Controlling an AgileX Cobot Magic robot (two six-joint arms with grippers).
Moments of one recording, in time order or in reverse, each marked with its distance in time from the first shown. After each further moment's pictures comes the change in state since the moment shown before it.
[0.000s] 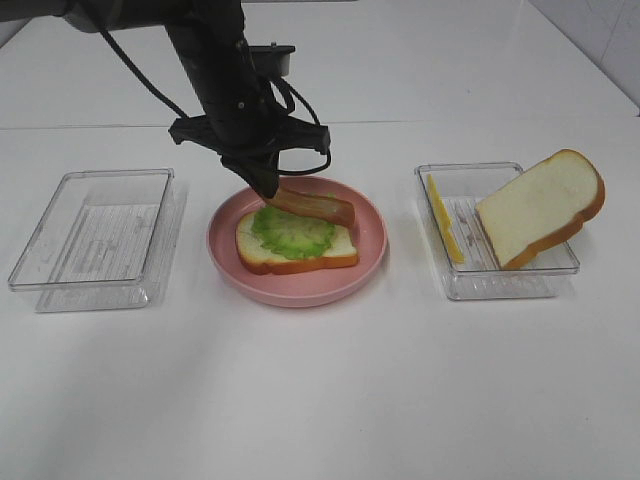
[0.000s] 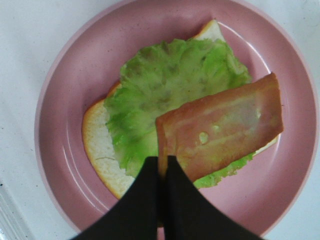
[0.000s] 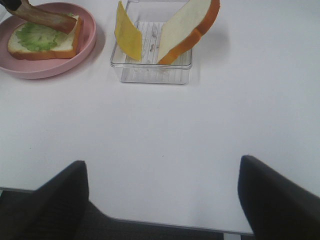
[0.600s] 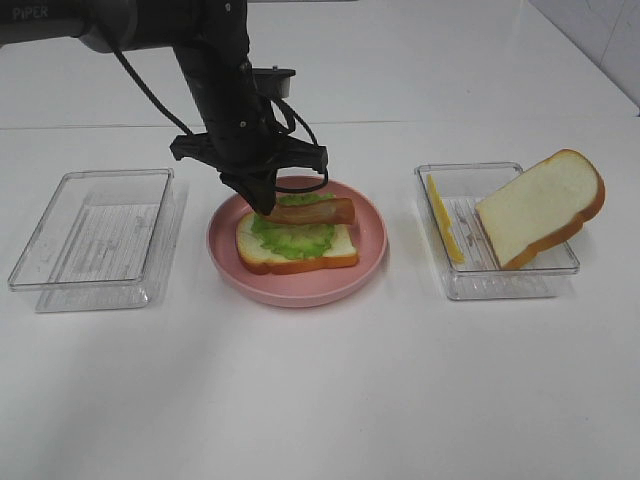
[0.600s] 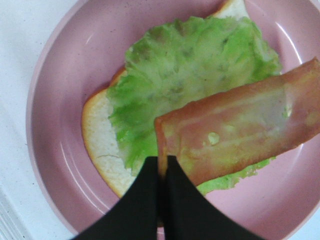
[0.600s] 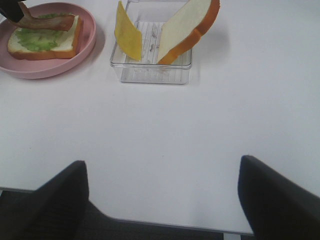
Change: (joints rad) left arm 0.000 0.036 0.000 0.007 0.017 -0.003; right arm 0.000 0.000 0.000 0.000 0.000 0.000
